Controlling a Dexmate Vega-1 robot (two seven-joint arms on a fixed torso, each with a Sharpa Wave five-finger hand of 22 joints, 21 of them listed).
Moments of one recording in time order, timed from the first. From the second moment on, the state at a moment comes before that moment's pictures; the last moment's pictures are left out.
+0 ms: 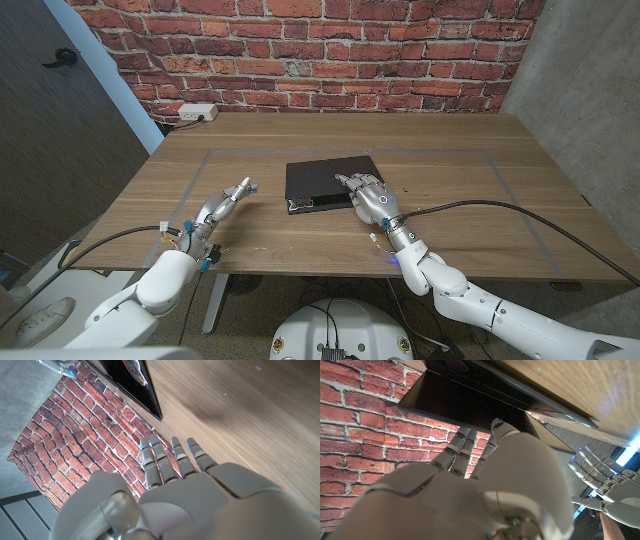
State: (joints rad) left arm 1.57 0.79 0.07 -1.93 -0.17 -0.16 0.31; left_hand 0.40 0.14 -0.19 0.14 0.24 0.57 -0.09 0.27 0.19 0.55 -0.12 0.20 0.23 0.28 -0.04 0.25 0.30 0.15 0.06 0.27 0.23; right arm -0.94 -0.65 -0.89 -1.61 -0.93 -0.20 -0.74; right_hand 1.36 0.20 0.39 -0.08 0.26 0.26 -0.16 0.24 0.20 0.43 -0.20 0.49 0.34 0.35 -0.04 0.33 0.35 0.30 -0.04 0.52 0.35
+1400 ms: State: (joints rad) left arm 1.47 1.03 0.19 -1.95 0.21 -0.15 0.21; left_hand 0.27 0.11 -0.28 0.16 0.24 0.49 -0.08 0.20 0.19 0.33 -0.10 0.20 0.20 0.16 -0.04 0.19 0.20 0.09 -0.04 0.21 0.18; right arm -0.96 -0.65 -0.85 -1.64 -0.87 -0.22 -0.75; right_hand 1.34 0.19 0.37 -0.06 0.24 0.27 -0.16 0.24 0.21 0.43 -0.20 0.49 0.35 0.35 -0.04 0.34 0.36 0.30 -0.04 0.55 0.36
